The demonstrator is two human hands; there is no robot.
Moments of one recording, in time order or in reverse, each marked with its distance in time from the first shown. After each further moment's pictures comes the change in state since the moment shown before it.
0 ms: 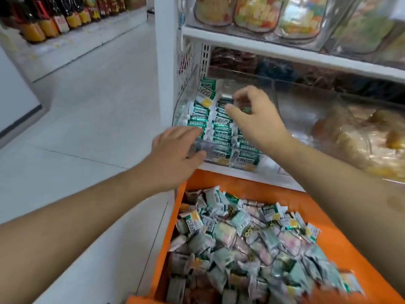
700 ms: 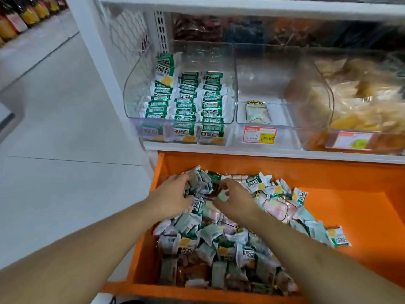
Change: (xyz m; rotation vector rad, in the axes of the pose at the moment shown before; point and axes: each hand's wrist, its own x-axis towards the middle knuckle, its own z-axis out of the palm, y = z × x) left_hand -0.025 0.007 0.141 0.017 -0.492 -0.198; right_hand -0.191 0.158 0.074 -0.016 -0.460 0.457
